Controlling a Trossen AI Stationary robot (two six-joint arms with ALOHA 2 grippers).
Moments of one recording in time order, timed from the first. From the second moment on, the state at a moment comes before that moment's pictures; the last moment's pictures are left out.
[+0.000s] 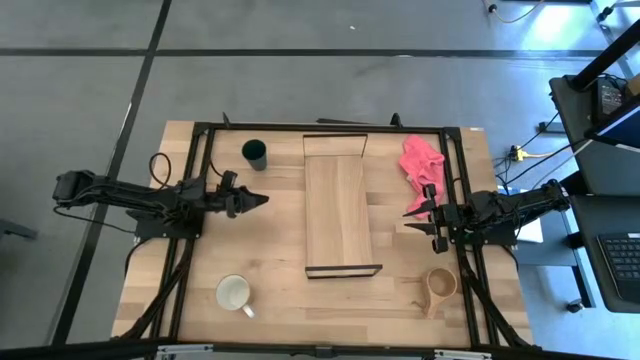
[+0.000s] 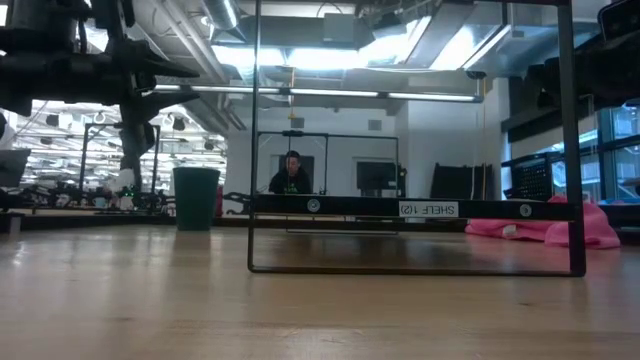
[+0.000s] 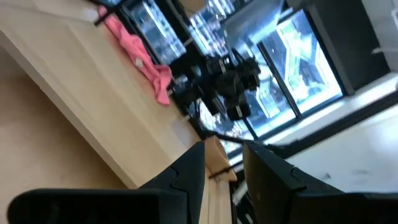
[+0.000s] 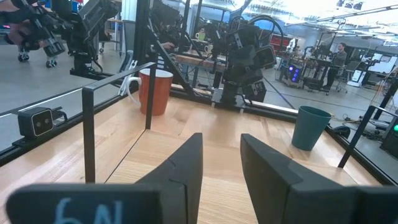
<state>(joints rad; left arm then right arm) 0.05 0.63 0.01 0.67 -0.08 -1.01 0.26 0.02 0.01 0.04 0.13 -0.19</state>
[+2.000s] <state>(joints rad) -0.81 1.39 1.21 -1.29 -0.16 -1.20 0.26 0.02 0.01 0.04 0.13 -0.19</state>
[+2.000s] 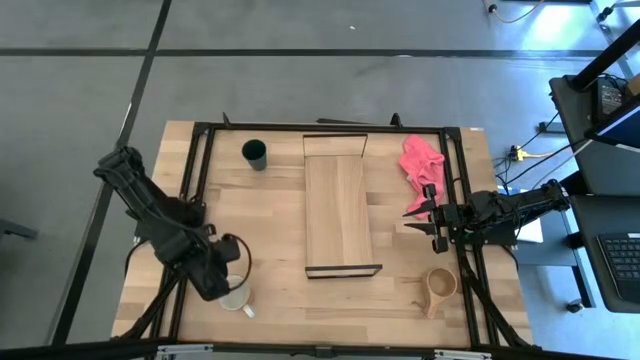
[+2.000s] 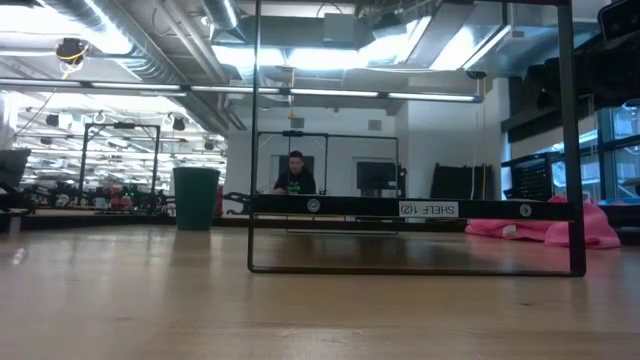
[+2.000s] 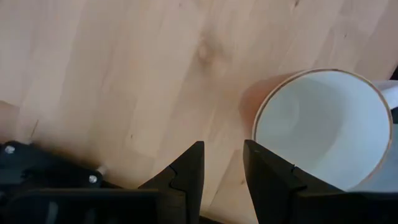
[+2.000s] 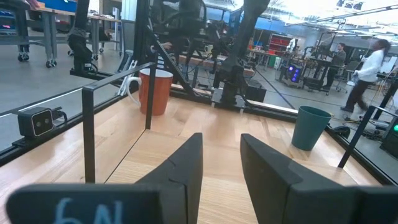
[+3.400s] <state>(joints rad) -0.84 1.54 1.21 -1.19 -0.17 -1.30 0.26 0.02 0.01 0.04 0.13 -0.19</state>
